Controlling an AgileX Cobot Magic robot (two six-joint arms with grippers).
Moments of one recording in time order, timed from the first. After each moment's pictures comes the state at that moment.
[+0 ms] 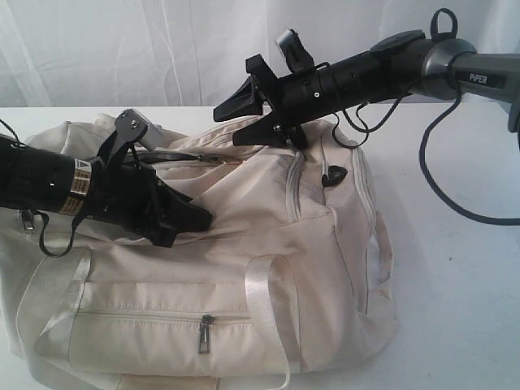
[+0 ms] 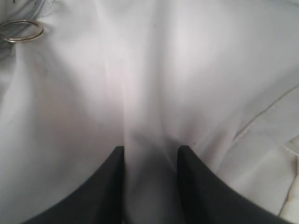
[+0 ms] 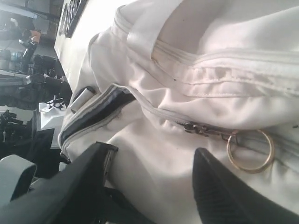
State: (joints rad) left arm -0.32 1.70 -0.88 1.66 -0.73 -1.33; right arm 0.39 2.27 -1.84 1.27 1.17 -0.52
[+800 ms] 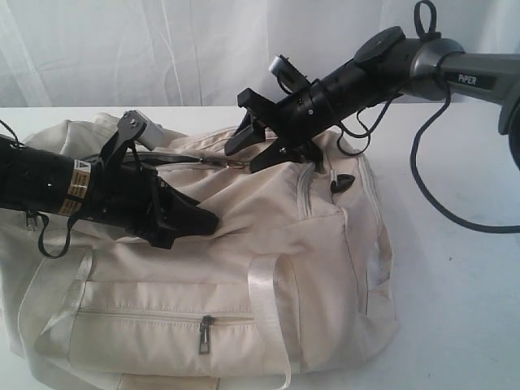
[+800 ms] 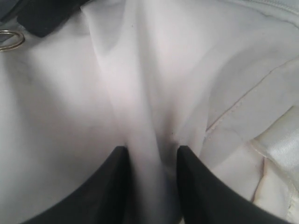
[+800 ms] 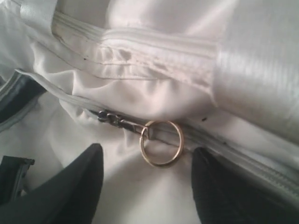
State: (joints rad) left arm -0.32 1.70 -0.88 1.66 -0.82 -1.36; right arm 0.42 2.28 -1.85 0.97 1.08 -0.31
